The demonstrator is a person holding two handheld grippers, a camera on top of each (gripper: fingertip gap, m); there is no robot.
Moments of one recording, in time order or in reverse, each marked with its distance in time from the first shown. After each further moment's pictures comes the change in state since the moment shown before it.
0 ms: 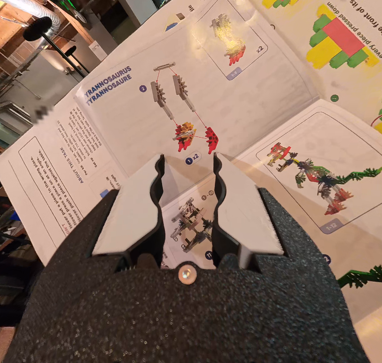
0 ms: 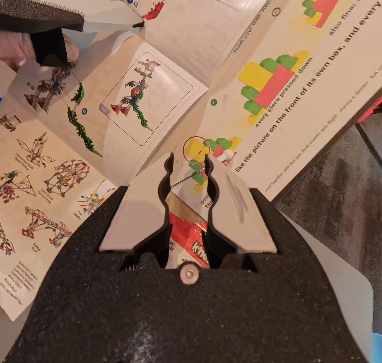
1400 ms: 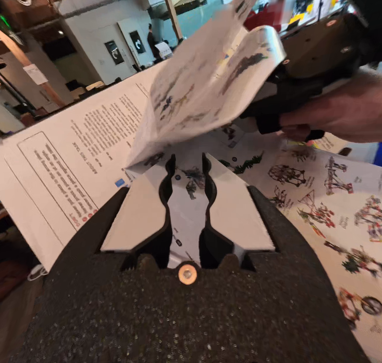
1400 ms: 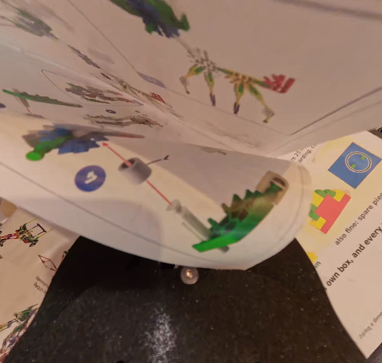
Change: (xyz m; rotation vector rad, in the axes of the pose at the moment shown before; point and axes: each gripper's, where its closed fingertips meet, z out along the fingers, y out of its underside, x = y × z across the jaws) left arm -0.022 -0.012 -0.057 0.210 0.272 -0.171; right arm -0.003 -0.136 0.089 0.212 0.028 -0.112
